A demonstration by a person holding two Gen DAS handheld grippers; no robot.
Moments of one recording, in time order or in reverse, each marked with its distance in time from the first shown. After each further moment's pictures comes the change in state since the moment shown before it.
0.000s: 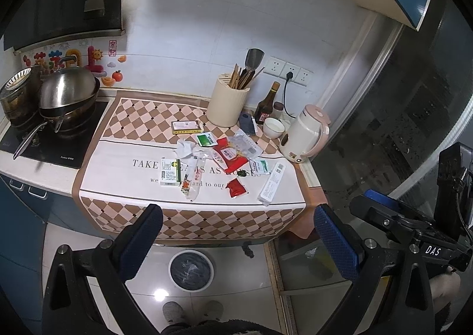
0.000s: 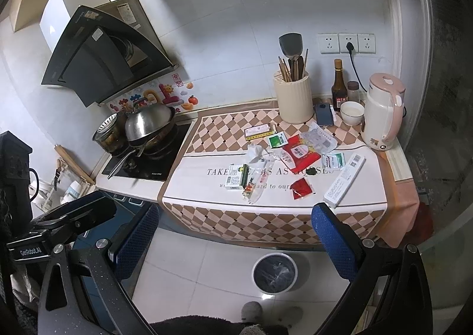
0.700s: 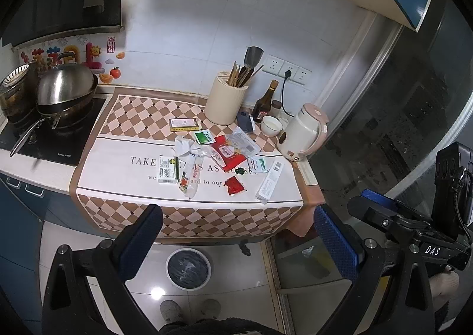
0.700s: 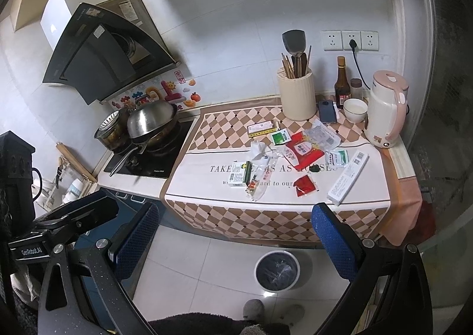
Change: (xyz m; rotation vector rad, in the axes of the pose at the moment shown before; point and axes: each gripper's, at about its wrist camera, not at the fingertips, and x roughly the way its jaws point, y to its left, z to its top) left arm 0.001 -0.006 -0.003 -0.012 0.007 -0.018; right arm 0.002 0.000 -0.003 -0.004 0.010 0.019
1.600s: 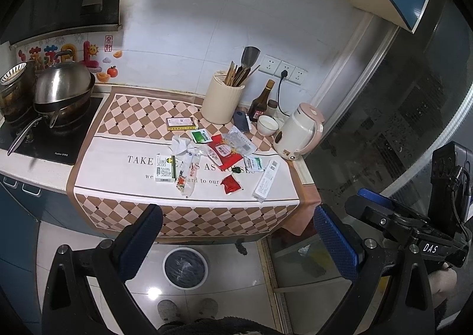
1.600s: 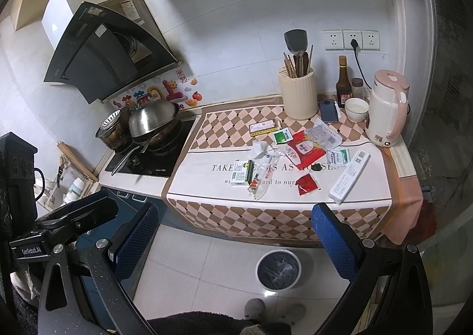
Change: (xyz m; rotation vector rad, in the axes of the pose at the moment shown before) left arm -0.002 0.007 0.001 -0.004 0.004 -0.023; right arm 0.002 0.002 -0.003 -0.005 0.007 0.001
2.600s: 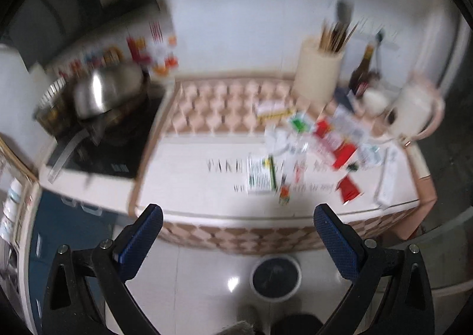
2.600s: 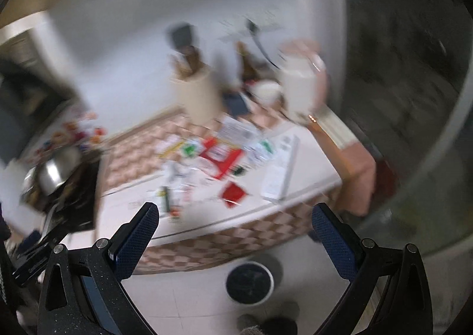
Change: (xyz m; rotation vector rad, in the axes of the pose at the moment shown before) left arm 0.187 0.070 0.023 0.046 0.139 0.471; right arm 0.093 -0.101 -0.002 0.356 -0.037 -0.408
